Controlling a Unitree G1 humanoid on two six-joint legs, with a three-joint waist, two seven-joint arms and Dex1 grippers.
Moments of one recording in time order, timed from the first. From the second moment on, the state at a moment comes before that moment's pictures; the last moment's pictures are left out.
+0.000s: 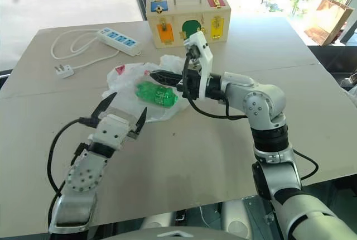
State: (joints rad) left arm 0.15 0.34 0.05 -0.48 0.42 -0.03 -0.18; right arm -0.83 -0.17 0.04 -0.16 0.79 1.02 0.60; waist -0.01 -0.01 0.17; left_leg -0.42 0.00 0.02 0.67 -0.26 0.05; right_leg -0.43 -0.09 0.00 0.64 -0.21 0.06
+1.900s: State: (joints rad) left arm -0.15 0.25 0.05 -0.14 0.62 -0.07 0.17; right arm -0.80 -0.18 0.06 -0.13 0.72 0.99 0.61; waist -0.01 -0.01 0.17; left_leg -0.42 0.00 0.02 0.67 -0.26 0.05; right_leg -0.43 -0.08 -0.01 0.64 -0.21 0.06
